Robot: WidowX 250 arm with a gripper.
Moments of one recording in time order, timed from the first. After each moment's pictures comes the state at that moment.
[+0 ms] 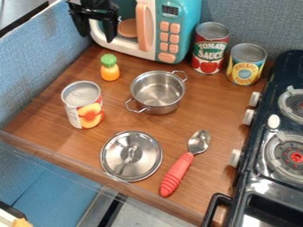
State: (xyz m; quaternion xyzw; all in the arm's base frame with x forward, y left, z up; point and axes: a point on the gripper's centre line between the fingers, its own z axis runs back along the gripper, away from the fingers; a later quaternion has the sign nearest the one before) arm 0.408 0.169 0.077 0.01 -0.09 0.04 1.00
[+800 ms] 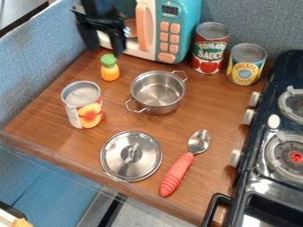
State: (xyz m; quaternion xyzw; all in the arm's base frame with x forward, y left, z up) arm 0.346 0.081 0.095 -0.04 -0.07 -0.08 0.99
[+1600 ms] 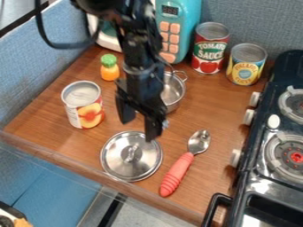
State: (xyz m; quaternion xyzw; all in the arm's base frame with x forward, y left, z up) arm 0.275 -0.005 0.025 -0.01 0.00 -0.18 0.98
